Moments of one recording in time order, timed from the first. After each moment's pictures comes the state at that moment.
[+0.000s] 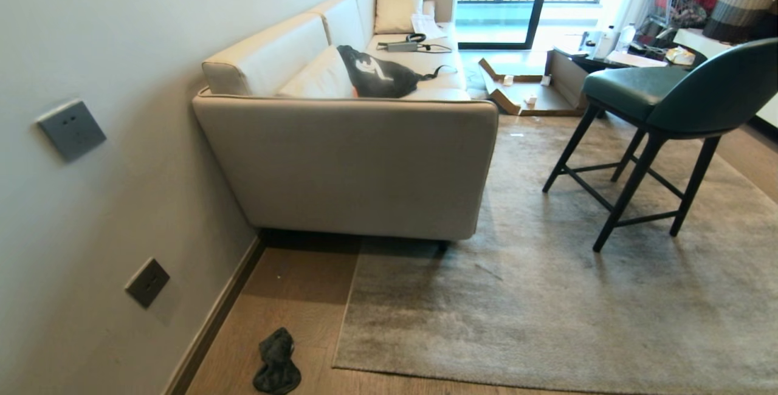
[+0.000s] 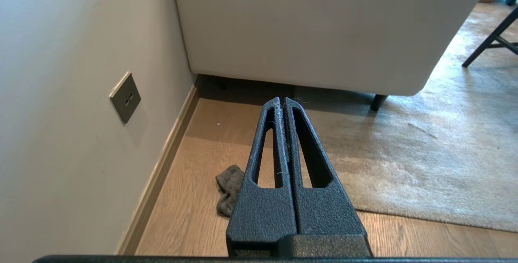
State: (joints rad) left arm 0.00 0.00 0.00 -0.02 0.02 -0.06; right arm 0.00 0.00 0.00 -0.01 -0.05 0.10
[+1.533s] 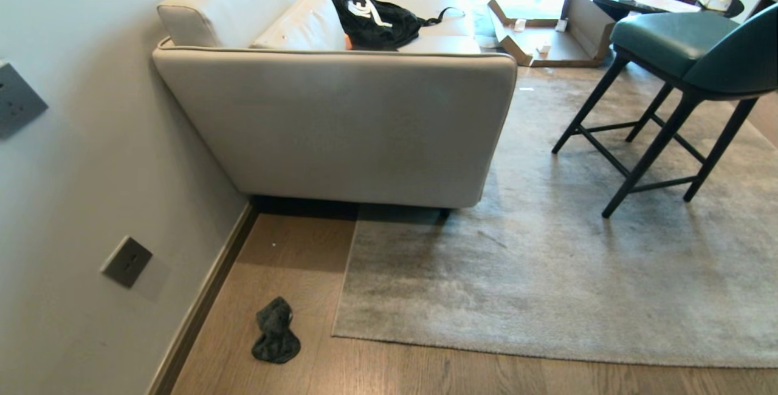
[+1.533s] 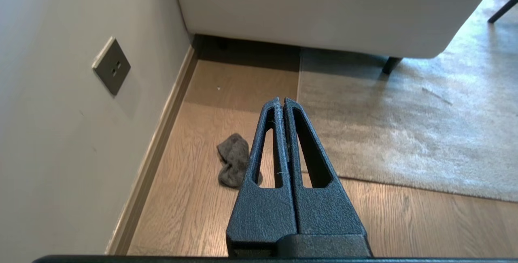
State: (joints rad) left arm 0.00 0.00 0.00 -0.01 0.02 -0.06; right arm 0.00 0.00 0.00 -0.01 -0.05 0.10
